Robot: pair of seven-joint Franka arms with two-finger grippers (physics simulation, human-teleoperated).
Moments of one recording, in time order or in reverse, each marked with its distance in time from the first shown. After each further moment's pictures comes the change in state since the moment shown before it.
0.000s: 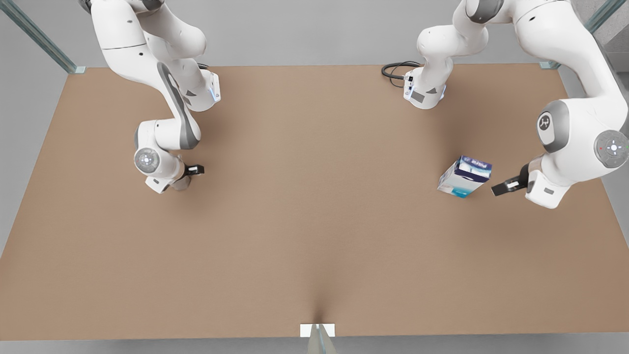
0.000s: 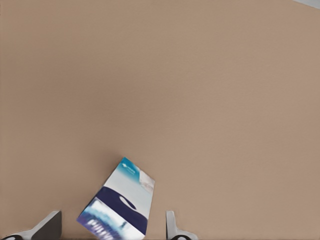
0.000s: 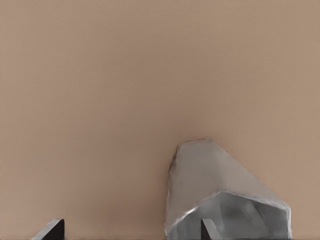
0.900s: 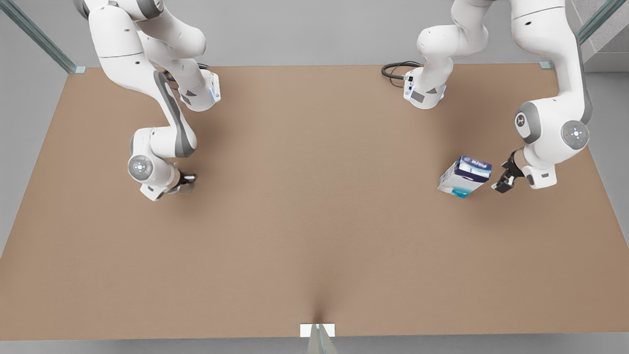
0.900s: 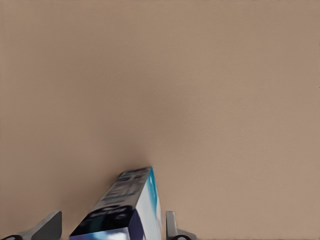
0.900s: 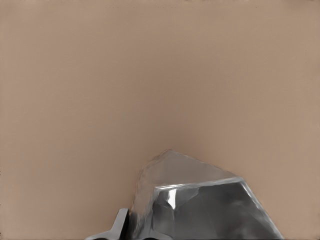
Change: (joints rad) left arm -0.010 -0.215 0.151 -0.642 0.004 0.512 -0.532; right arm -0.033 0.057 0.000 0.097 0.001 0.011 -0.016
